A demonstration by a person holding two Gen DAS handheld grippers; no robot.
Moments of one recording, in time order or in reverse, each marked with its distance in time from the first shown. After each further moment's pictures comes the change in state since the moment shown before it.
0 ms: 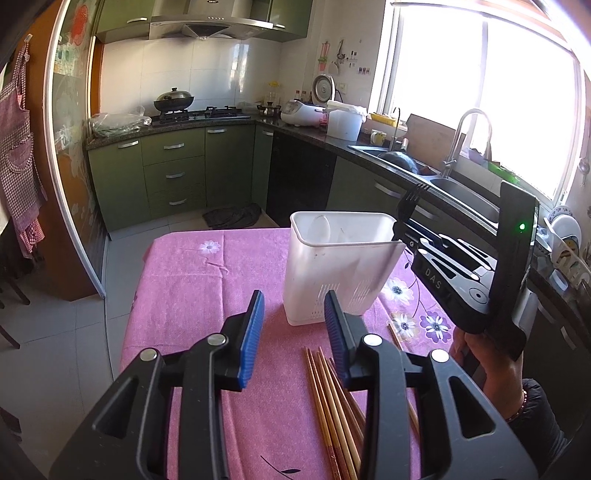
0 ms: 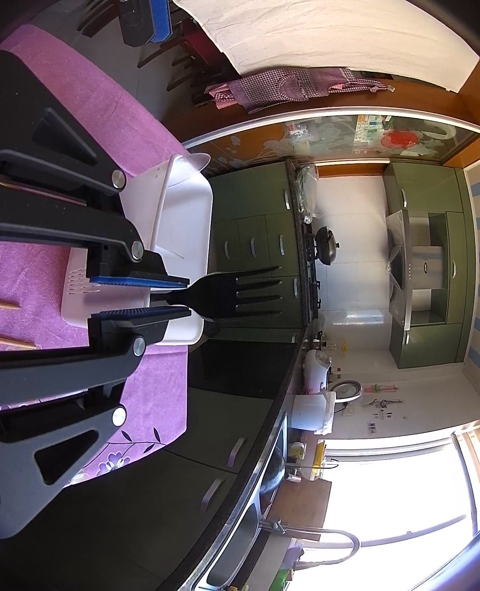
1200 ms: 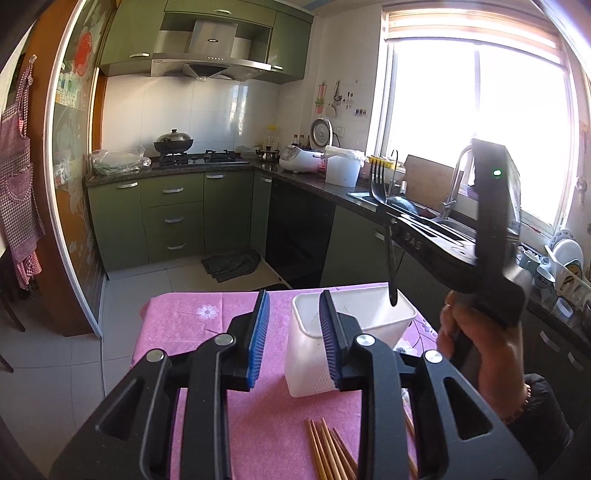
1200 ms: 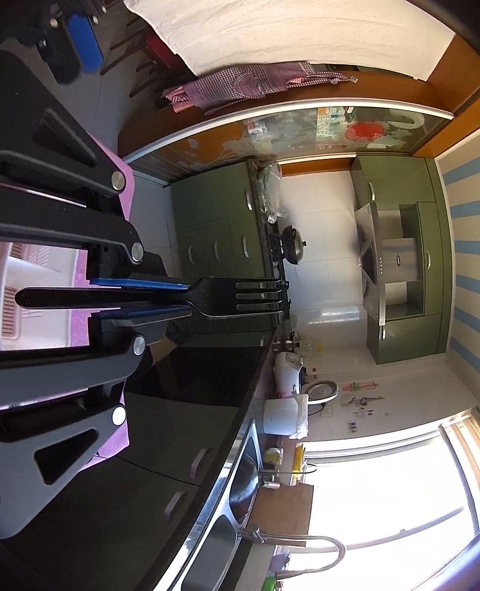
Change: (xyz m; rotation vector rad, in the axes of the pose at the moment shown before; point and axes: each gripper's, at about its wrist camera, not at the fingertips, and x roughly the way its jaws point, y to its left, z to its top) left arm 0.008 0.002 0.040 0.015 -0.183 -0.002; right arm 0.046 0.000 0.111 0.065 -0.098 -0.003
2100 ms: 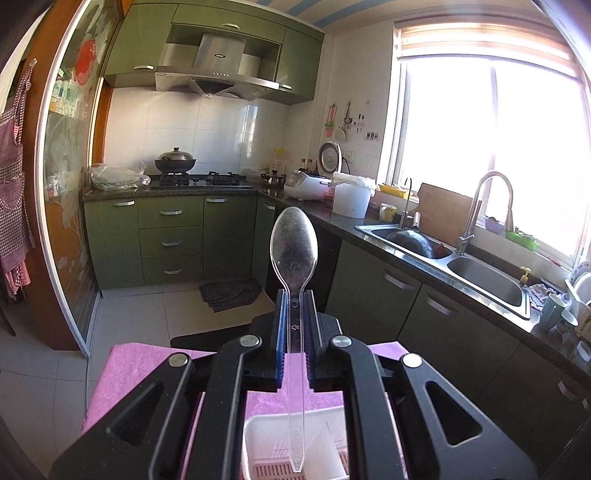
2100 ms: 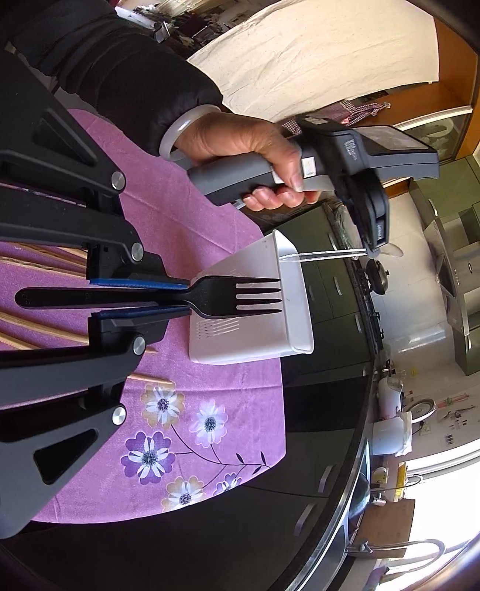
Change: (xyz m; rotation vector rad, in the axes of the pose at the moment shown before) left arm 0.117 -0.046 0.060 -0.037 -0.096 0.031; right arm -0.151 -0.042 -0.124 0.104 0.350 0.222
